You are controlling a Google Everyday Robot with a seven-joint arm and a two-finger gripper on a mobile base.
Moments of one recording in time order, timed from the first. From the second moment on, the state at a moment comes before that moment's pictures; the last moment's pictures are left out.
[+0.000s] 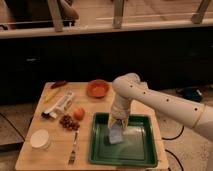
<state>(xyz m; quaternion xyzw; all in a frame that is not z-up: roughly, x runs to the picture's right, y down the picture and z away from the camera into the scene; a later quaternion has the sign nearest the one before) 0.064 0.198 0.732 -0.29 -0.37 -0.59 0.66</state>
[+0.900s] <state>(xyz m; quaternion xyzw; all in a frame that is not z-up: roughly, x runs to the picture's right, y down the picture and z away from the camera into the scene) 0.065 0.200 0.729 -0.28 -0.37 -0.59 0.66</state>
